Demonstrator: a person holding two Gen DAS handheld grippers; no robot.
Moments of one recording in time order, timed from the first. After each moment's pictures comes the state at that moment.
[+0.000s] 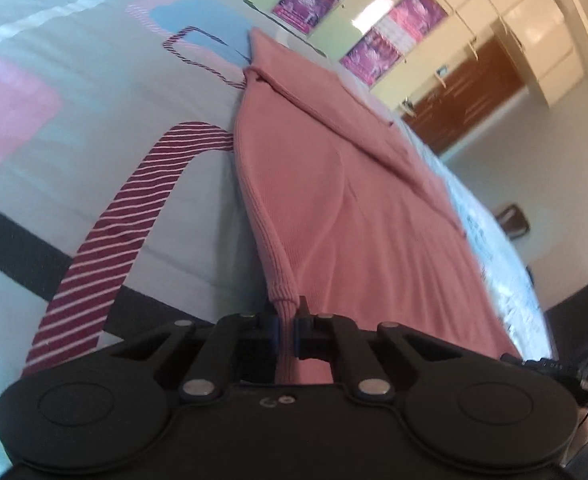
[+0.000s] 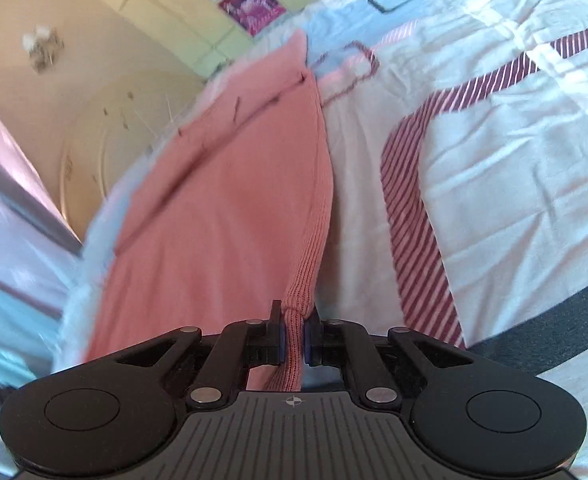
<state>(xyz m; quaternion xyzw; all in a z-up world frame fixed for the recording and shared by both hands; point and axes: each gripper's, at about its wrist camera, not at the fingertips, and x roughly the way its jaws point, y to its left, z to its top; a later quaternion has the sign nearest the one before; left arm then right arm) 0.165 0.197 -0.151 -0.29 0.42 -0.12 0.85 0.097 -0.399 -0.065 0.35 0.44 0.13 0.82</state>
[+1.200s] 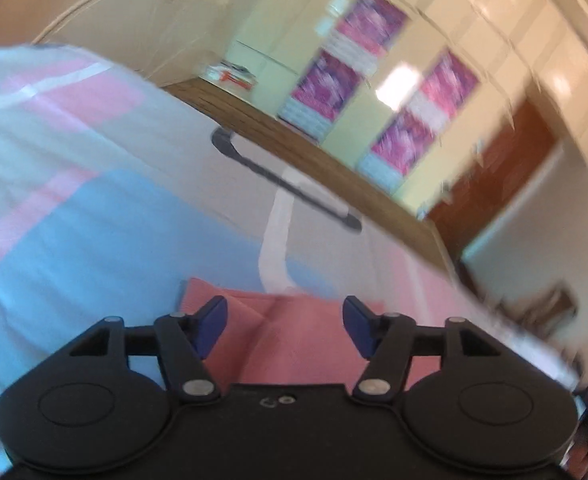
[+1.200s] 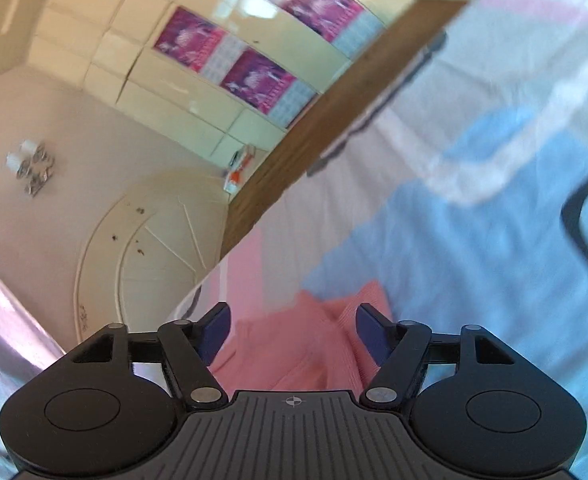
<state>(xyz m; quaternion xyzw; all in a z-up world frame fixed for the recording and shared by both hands) 0.544 0.196 -0.114 -0.23 0.34 -0.06 0.91 0.502 -0.454 -0.084 0.41 0.35 0.12 0.83</state>
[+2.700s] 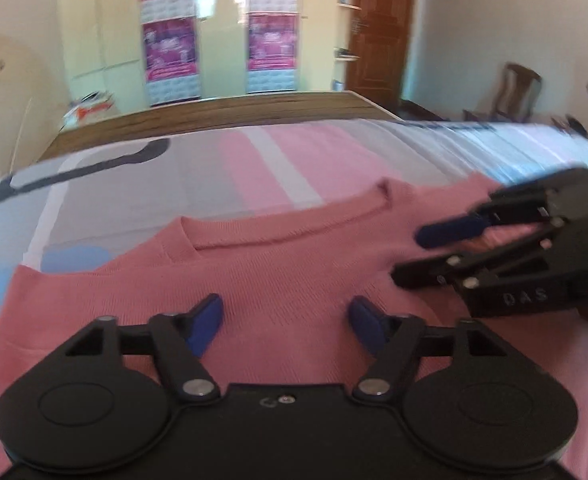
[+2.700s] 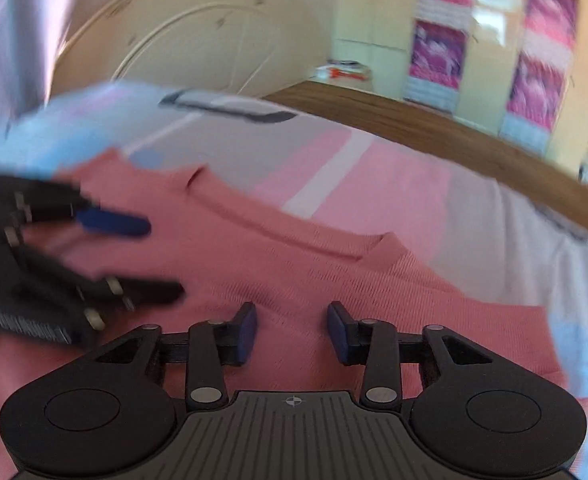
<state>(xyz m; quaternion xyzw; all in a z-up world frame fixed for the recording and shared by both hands) 0.565 0.002 -0.149 0.05 0.36 -0.19 0.91 0.520 -0.204 -0.106 -0.06 0.38 0.24 0.89</state>
